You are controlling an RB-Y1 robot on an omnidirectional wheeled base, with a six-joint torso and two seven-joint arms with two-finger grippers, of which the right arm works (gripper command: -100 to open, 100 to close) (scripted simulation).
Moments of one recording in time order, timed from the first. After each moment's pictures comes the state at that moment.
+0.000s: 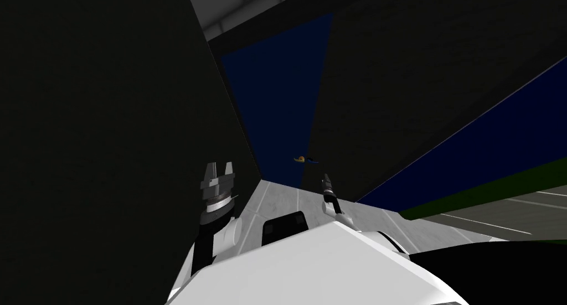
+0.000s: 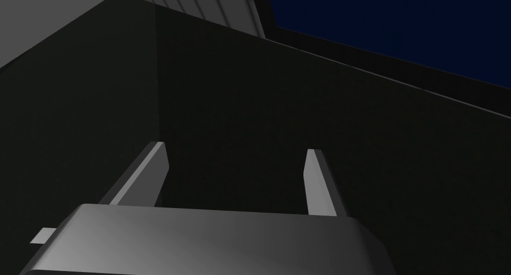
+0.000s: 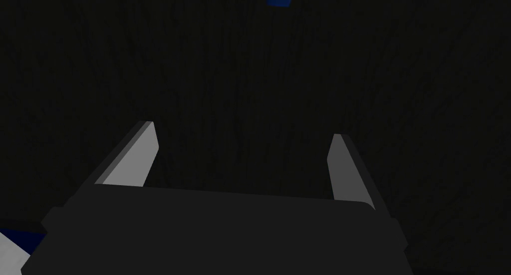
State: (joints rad) arm -0.04 -0.23 -0.18 -0.58 -0.46 -0.84 0.11
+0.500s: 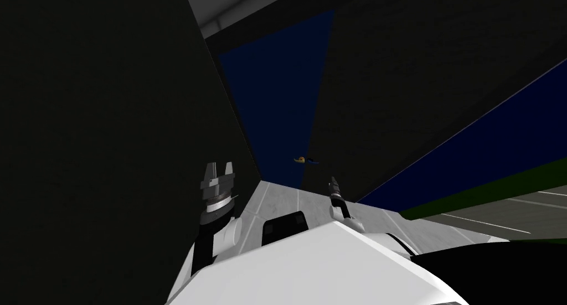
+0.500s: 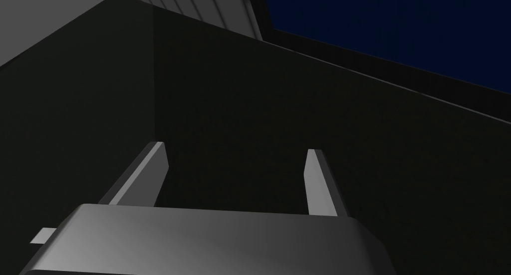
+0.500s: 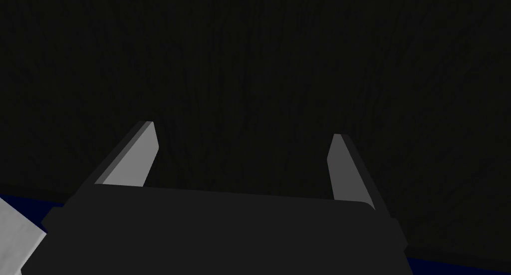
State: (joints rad) arm -0.02 -0.29 -0.20 -0.50 -0.48 -0.87 0.05
